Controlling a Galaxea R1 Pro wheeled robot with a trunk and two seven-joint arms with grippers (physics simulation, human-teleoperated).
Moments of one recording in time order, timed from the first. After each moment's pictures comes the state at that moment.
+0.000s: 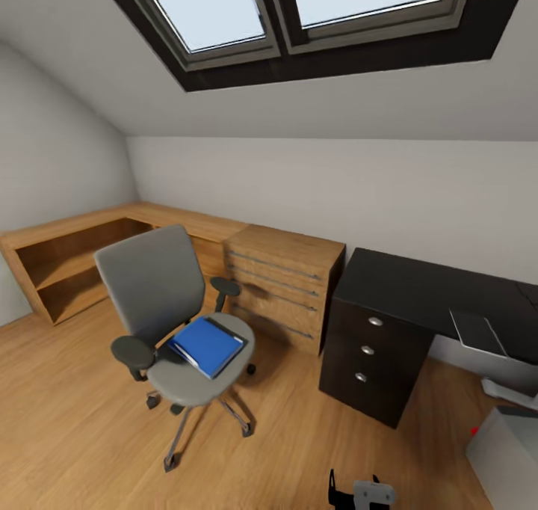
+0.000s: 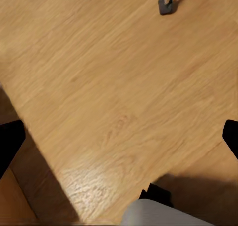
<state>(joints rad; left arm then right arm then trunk) 0.09 0.01 -0.16 -0.53 0.32 -0.33 0.42 -0.39 0.13 0.25 0.02 -0.09 -0.82 -0.37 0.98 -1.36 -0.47</state>
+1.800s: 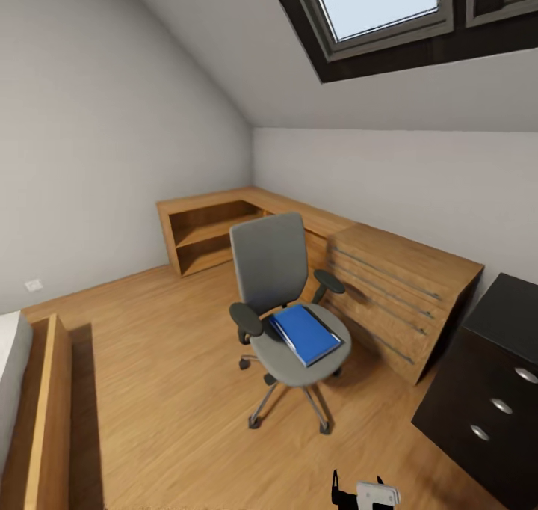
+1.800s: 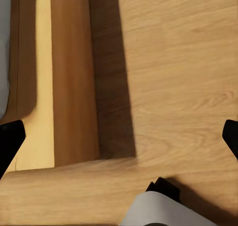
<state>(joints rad) 0.09 0.03 -0.09 -0.53 0.42 -0.33 0.42 -0.39 0.13 0.25 0.02 -0.09 -0.82 -0.40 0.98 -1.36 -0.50</state>
